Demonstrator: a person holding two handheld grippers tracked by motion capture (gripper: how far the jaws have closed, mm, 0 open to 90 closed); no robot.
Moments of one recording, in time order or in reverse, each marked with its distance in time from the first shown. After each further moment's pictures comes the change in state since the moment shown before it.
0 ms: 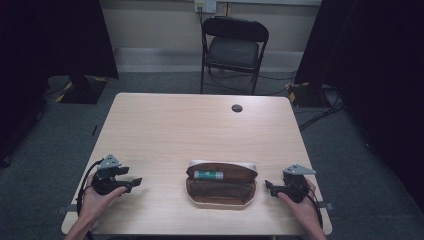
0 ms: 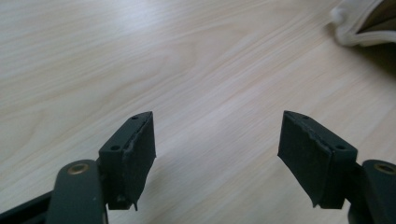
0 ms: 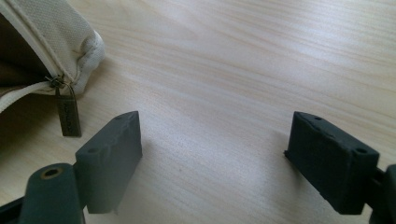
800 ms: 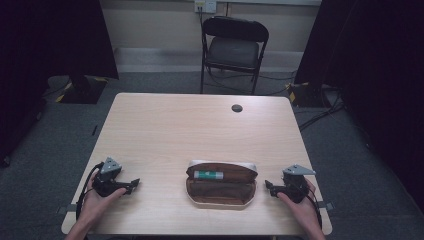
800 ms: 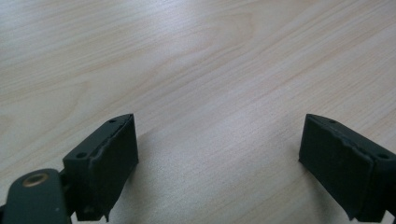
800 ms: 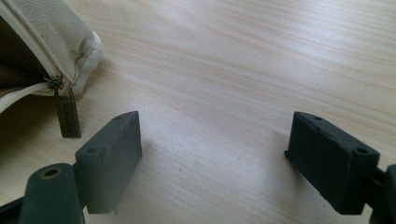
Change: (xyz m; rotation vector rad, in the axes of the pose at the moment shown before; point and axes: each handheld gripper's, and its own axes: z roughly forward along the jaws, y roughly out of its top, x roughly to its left) left arm 0.009 -0.019 0.018 -0.010 0.128 0.011; right arm 0.001 0.000 0.000 0.001 -0.015 0.012
